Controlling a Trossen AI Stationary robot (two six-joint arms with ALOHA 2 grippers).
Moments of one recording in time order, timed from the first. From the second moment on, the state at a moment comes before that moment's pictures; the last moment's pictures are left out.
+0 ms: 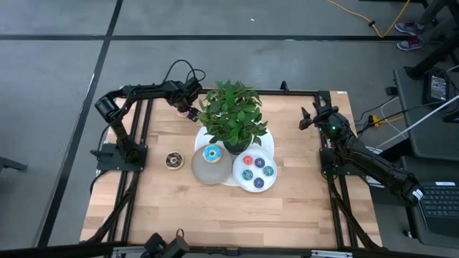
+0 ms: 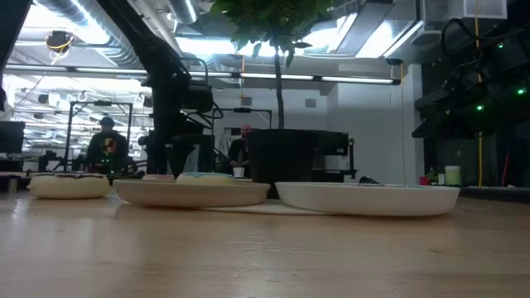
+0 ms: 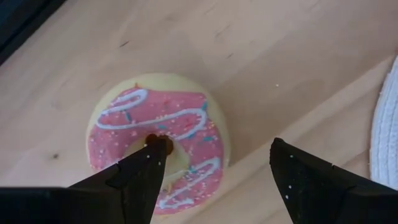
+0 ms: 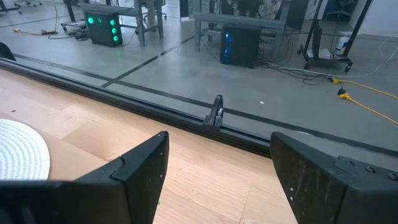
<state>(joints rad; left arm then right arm) 0.78 1.73 1.04 -0.67 -0.09 -0.14 -0.82 0.29 0.01 0.07 0.32 0.04</state>
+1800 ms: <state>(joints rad) 0.75 1.53 1.04 -0.88 -0.14 -0.20 -0.82 0.29 0.01 0.07 0.32 0.04</state>
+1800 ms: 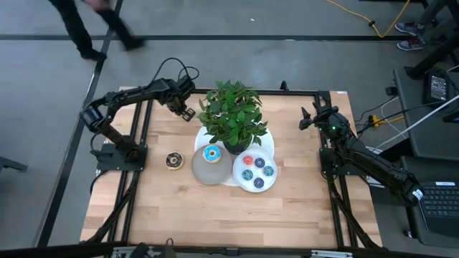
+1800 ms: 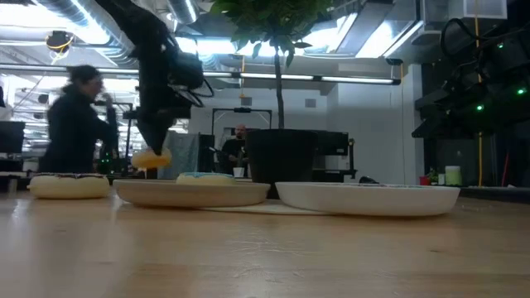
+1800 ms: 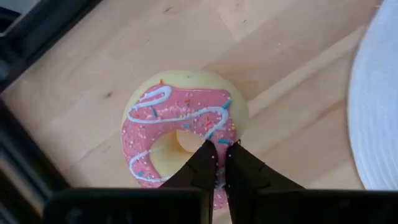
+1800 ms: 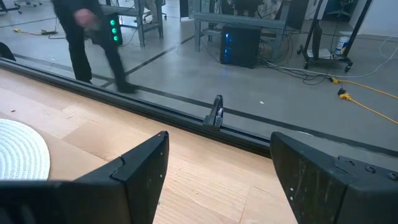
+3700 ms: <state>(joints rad) -0.39 1.27 1.04 -1.31 -0.16 -1.14 -0.82 0.29 0.01 0.07 0.32 0.04</state>
